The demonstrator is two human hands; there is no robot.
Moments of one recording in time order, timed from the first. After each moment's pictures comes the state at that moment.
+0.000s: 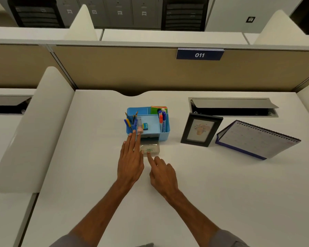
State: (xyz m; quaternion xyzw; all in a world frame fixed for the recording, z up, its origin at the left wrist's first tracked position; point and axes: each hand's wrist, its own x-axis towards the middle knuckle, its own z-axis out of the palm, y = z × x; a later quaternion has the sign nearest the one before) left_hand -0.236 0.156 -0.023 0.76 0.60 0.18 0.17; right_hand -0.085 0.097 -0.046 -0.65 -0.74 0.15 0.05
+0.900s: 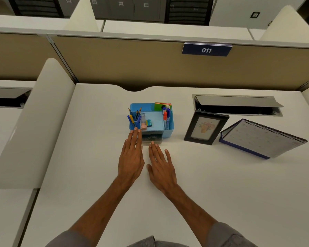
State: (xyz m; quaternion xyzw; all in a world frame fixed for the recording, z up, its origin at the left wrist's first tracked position) left_hand -0.245 0.165 -0.041 0.76 0.62 0.13 0.17; right_hand -0.094 0.114 -0.059 -0.63 -0.75 0.16 -0.04
